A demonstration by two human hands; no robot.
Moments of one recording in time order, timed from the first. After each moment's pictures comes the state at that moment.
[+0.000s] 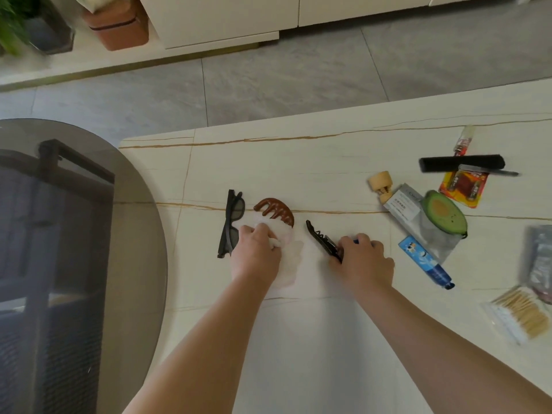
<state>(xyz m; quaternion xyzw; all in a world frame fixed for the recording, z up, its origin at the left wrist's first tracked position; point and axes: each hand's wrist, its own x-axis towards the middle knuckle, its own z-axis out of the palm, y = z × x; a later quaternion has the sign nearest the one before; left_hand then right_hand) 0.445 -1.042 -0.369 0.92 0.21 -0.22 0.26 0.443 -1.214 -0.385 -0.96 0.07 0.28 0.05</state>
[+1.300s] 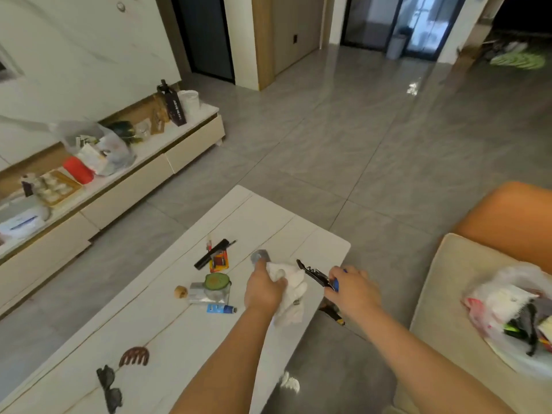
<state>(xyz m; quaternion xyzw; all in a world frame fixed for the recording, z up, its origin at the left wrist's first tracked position) 0.258 -1.407 0.012 0.87 -0.13 -0.30 0.37 0.135 -1.542 -0.009 -0.89 0.40 0.09 0.18</state>
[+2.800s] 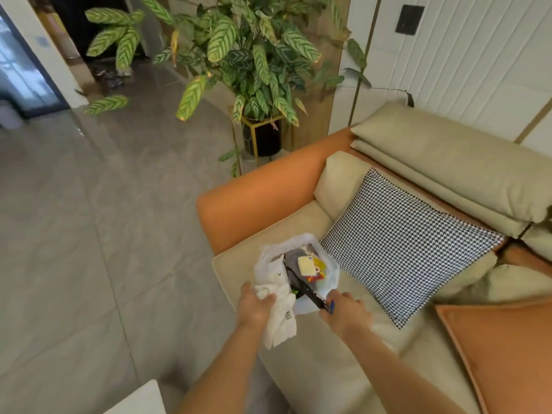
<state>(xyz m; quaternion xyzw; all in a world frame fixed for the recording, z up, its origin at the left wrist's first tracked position) -0.030 -1.820 0.005 0.68 -0.50 -0.52 0.16 -0.197 -1.742 -0.010 -0.43 0.86 0.00 0.27</state>
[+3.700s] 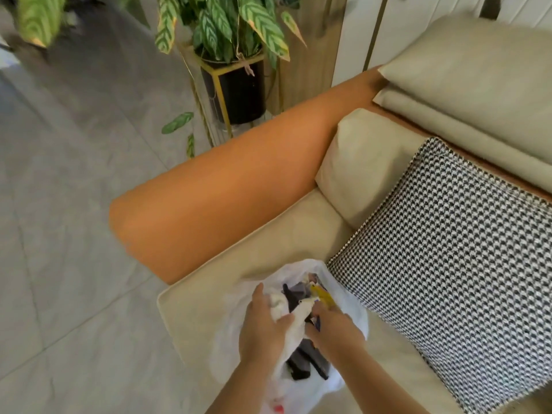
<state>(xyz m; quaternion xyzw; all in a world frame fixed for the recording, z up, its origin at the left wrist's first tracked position) -0.172 -2.013 -0.201 0.63 -0.60 -0.49 0.10 -0.300 -1.958 -0.246 -0.45 0.83 -0.02 0.33</state>
